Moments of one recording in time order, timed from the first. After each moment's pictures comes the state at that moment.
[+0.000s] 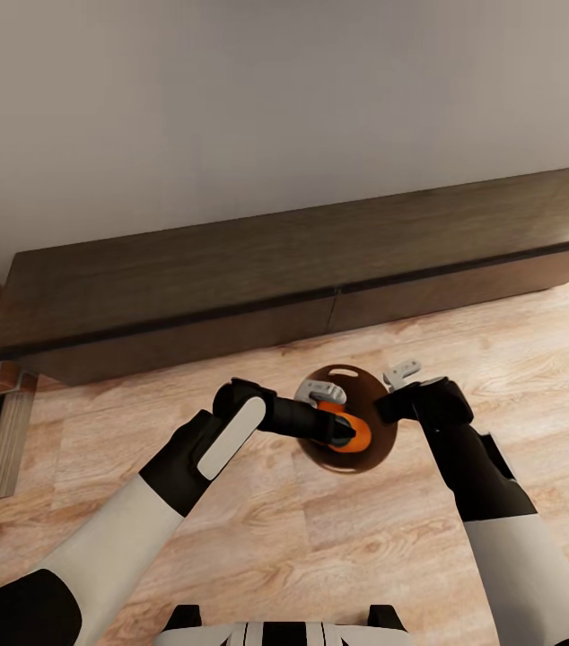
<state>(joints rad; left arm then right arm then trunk) -0.90 -0.11 -0.62 -1.17 0.75 1.01 -0.11 -0.75 -0.06 0.10 -1.37 0.61 1.04 0.62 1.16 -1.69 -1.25</state>
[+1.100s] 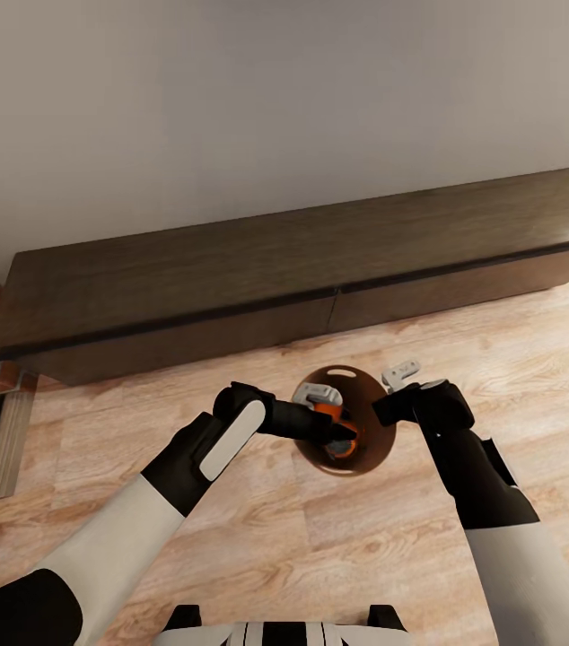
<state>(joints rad) -0.90 -0.11 -0.62 -1.12 0.73 0.97 -0.12 -0.72 -0.06 0.11 -1.41 0.62 1.04 0.62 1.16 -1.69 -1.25</state>
